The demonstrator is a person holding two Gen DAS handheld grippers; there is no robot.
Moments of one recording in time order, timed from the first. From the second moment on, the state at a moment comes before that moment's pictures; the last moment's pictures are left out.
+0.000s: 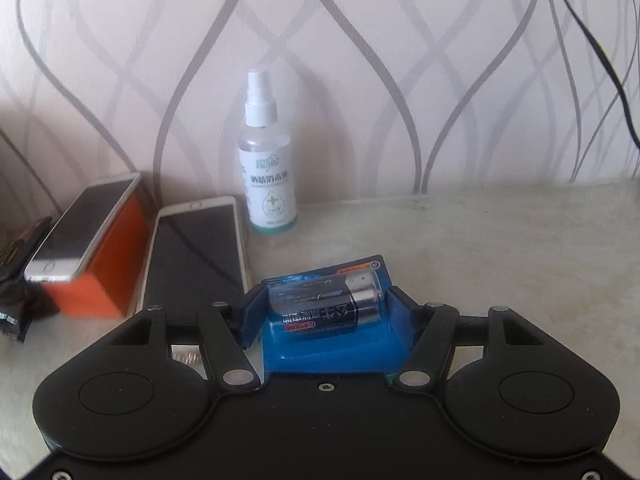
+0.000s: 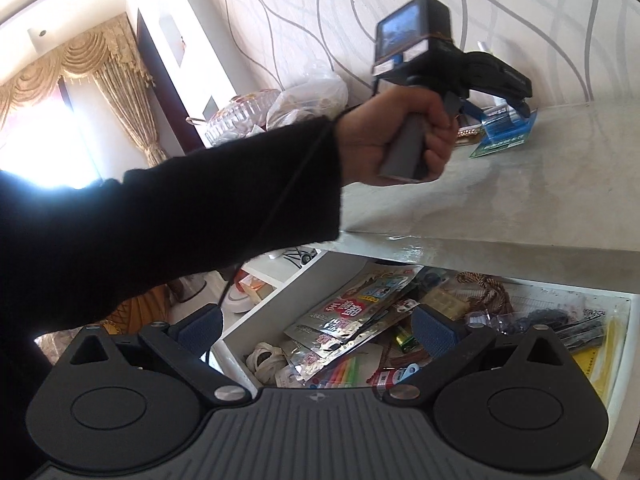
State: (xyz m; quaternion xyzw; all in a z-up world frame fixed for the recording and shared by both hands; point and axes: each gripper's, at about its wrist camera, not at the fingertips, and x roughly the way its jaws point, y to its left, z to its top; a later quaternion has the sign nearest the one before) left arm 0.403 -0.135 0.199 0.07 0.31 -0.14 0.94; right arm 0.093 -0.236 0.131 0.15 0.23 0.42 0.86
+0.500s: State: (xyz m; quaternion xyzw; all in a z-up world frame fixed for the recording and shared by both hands) left arm 0.409 -0.143 0.202 0.09 0.26 -0.13 0.95; right arm 0.094 -0.236 0.129 0.16 0.23 0.41 0.87
